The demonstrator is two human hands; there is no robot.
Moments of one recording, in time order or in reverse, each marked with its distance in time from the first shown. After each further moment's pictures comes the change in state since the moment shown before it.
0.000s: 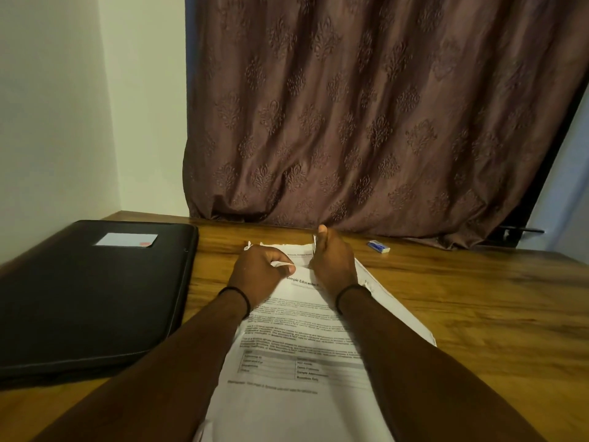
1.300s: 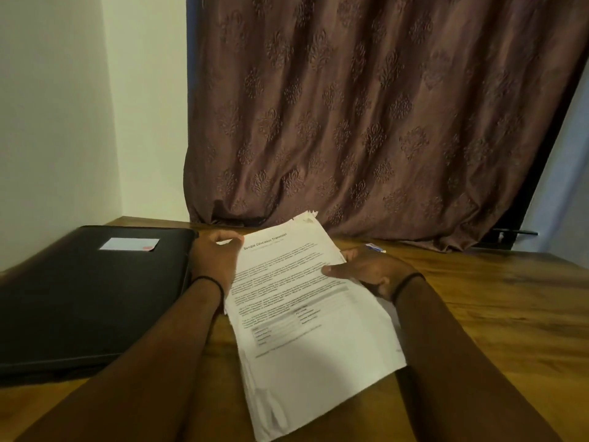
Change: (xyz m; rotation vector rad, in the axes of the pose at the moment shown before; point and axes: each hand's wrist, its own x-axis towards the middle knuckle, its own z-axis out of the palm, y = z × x) left_hand 0.011 -0.005 -0.044 -0.200 0.491 -0.361; right_hand 0.012 0.031 -0.086 0.579 -0.923 0.334
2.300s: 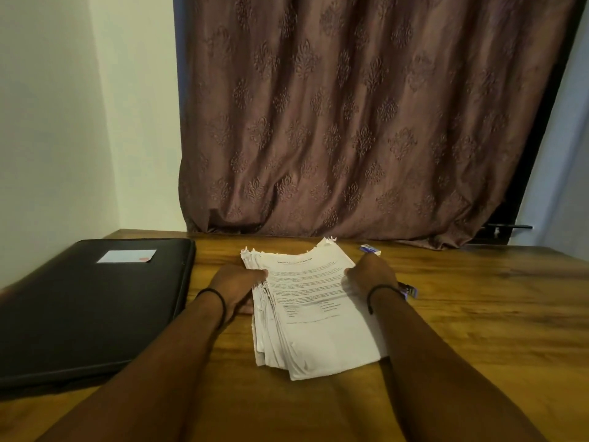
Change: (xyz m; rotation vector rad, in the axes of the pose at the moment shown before) left_hand -0.046 0.016 0.002 0.040 -0.488 -0.304; right_hand 0.013 0.017 0.002 -0.786 0.899 0.239
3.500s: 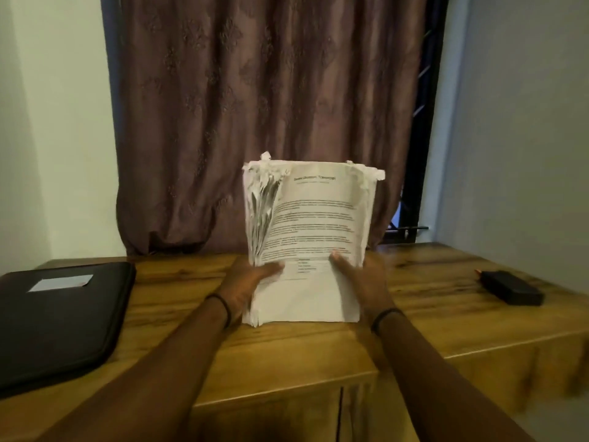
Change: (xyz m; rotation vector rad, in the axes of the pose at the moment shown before) left_hand -0.091 0.046 0.110 -0.317 -0.359 0.383; right_hand -0.095 0.107 -0.117 1.269 0.039 -0.202
